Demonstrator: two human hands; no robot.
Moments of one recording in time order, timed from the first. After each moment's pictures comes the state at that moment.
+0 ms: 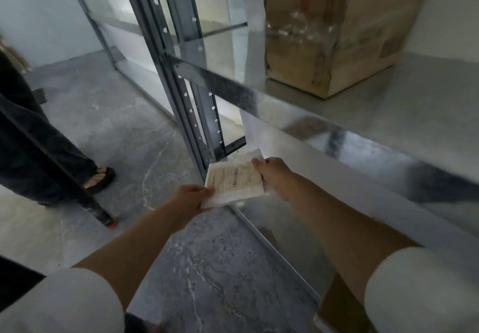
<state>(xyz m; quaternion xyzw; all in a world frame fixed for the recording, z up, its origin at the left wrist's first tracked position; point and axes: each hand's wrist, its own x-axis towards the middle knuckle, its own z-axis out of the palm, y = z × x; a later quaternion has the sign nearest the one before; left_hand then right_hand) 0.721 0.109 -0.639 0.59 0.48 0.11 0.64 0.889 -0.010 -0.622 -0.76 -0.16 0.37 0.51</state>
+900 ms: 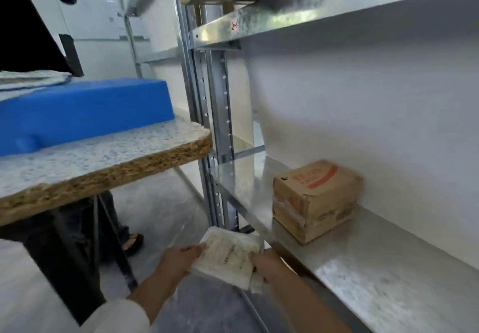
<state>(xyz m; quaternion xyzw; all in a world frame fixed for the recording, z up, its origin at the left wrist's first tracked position) 0.658 0.076 -0.462 0.58 0.51 0.22 0.59 0.816 -0.049 -0.463 -0.78 -0.18 0.41 0.43</state>
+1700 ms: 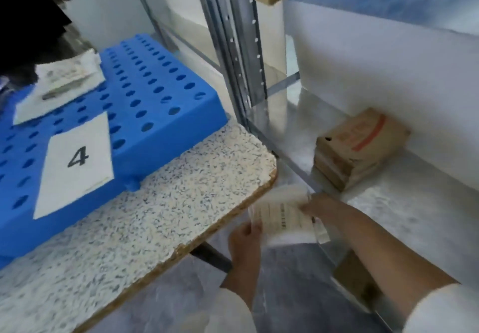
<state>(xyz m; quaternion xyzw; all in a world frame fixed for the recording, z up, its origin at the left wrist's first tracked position) 0.618 -0.038 -0.387 0.56 0.61 0.16 0.53 0.803 -0.090 -0.382 -0.79 -0.16 0.49 0.35</state>
